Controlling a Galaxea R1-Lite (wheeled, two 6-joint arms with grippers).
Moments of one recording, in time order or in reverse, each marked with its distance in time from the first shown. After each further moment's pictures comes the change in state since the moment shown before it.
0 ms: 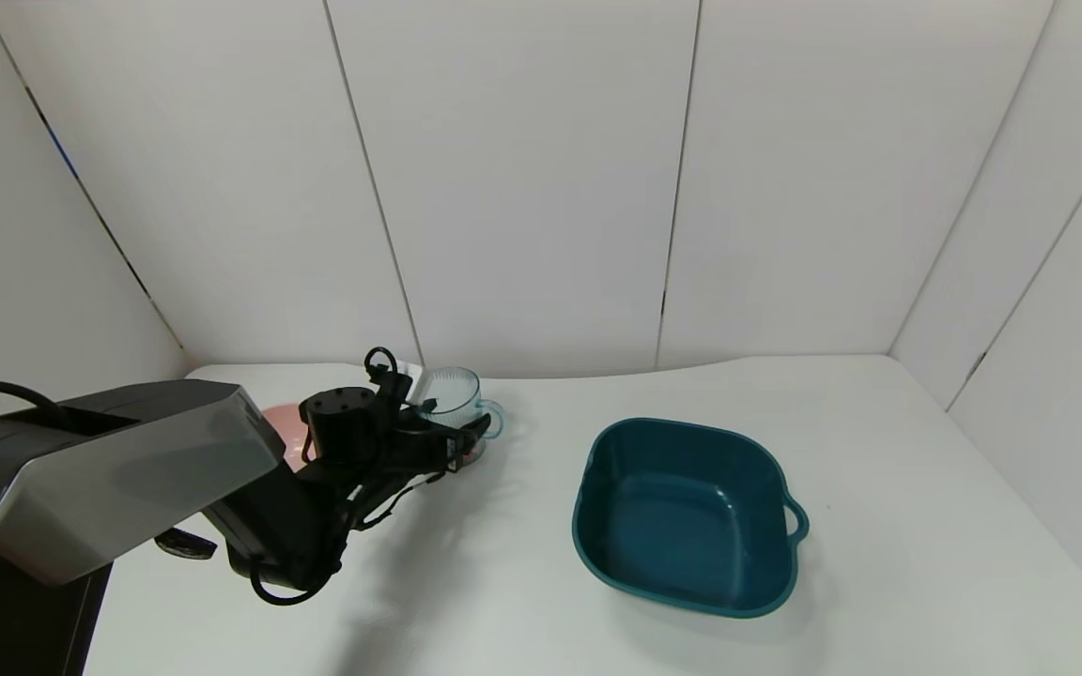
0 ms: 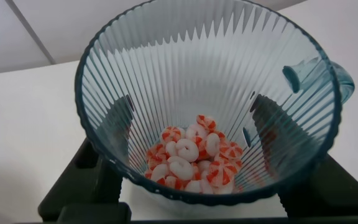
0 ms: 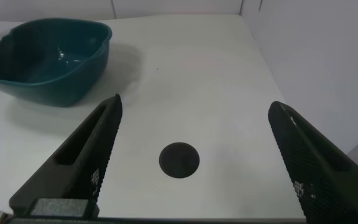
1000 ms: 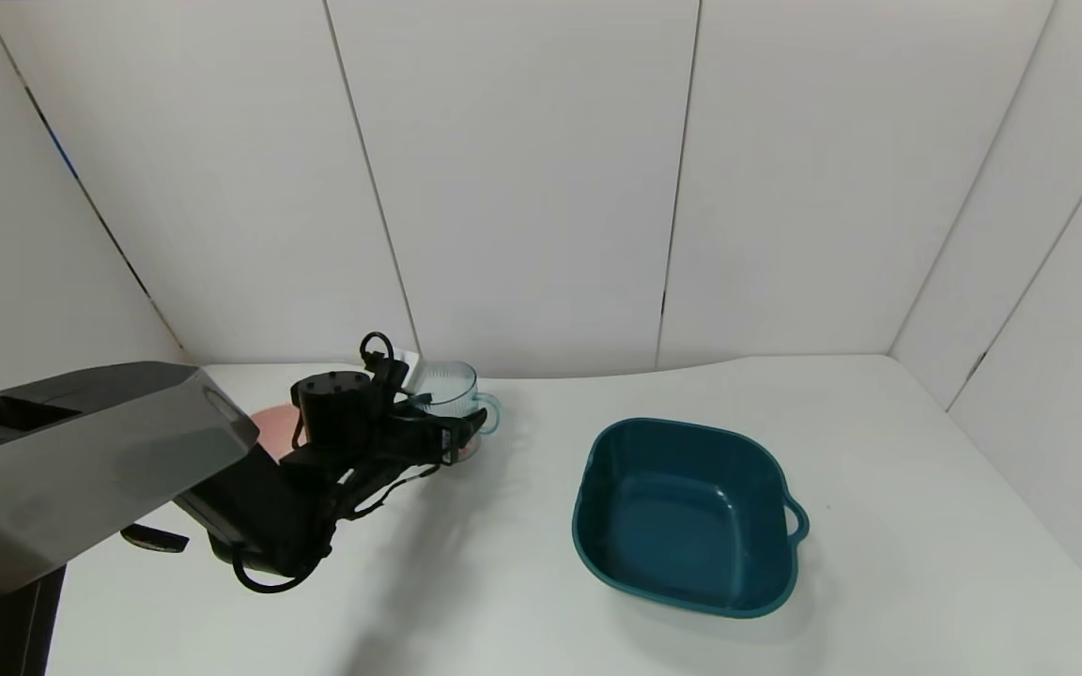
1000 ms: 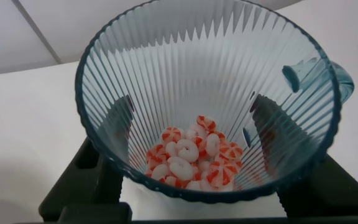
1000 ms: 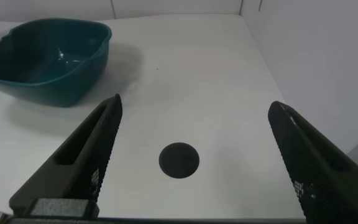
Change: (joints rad) left arm -0.004 -0.085 -0.003 0.133 0.016 0.008; right arm 0.000 0.000 0.000 0.000 0.000 0.000
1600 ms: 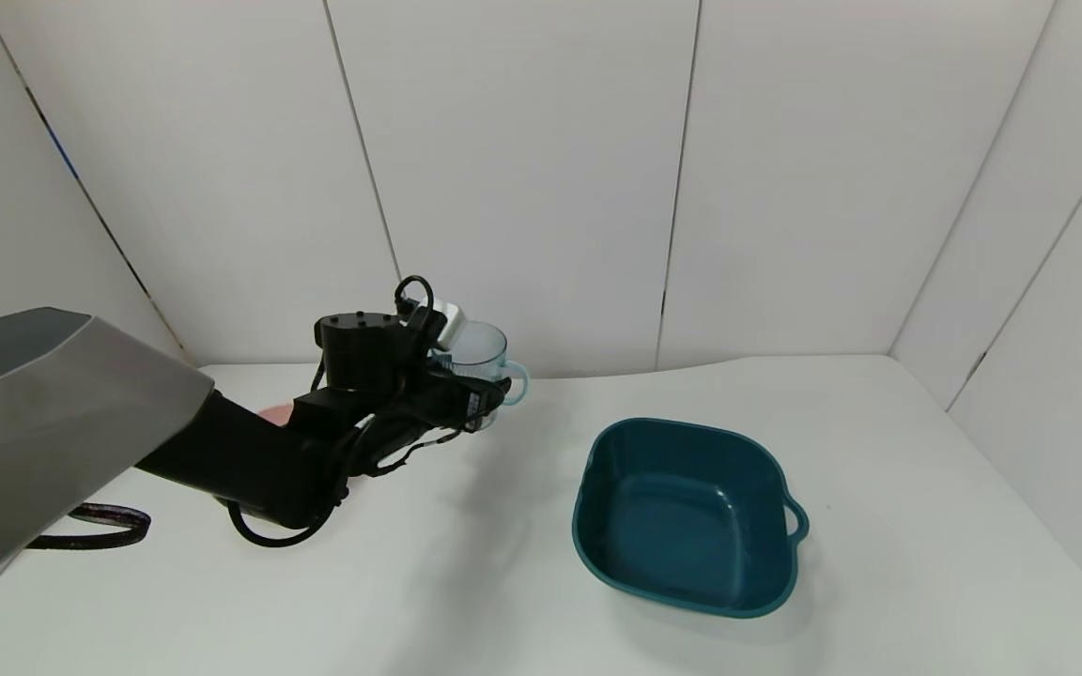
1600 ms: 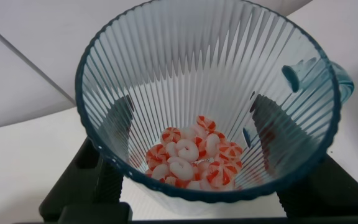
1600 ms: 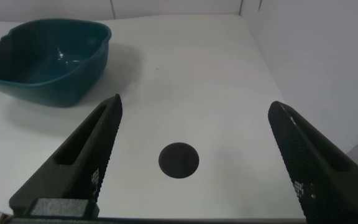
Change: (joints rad) left arm -0.110 -0.159 -0.141 0.320 0.124 0.112; right arm 0.000 0.000 0.000 0.000 0.000 0.000
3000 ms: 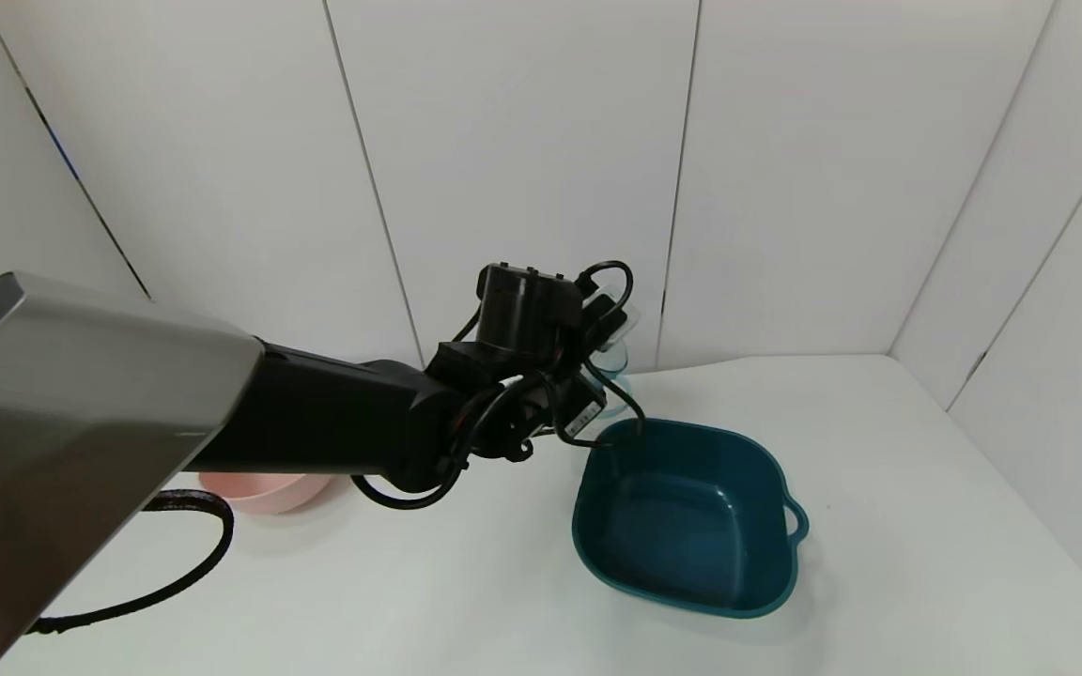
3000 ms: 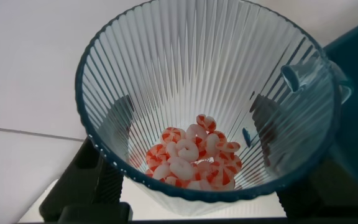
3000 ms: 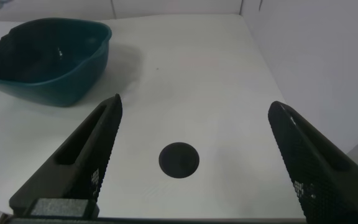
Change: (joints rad) left arm -0.323 -0.009 -0.358 0.511 0.354 0.342; right arm 0.000 0.000 0.000 0.000 0.000 0.000
